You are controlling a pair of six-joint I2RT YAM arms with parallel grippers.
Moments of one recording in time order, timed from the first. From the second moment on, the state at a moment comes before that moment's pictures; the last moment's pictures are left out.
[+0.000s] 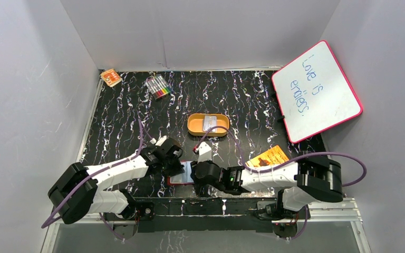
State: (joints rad) left arm -0.82 1.24 0.56 -0.39 -0.09 -1.22; right arm 1.39 1.48 0.67 0.08 0.46 0.68
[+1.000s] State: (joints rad) left arm -0.82 1.19 0.53 -0.38 -0.09 -1.21; right arm 1.13 1.51 0.65 0.22 -0.04 0.94
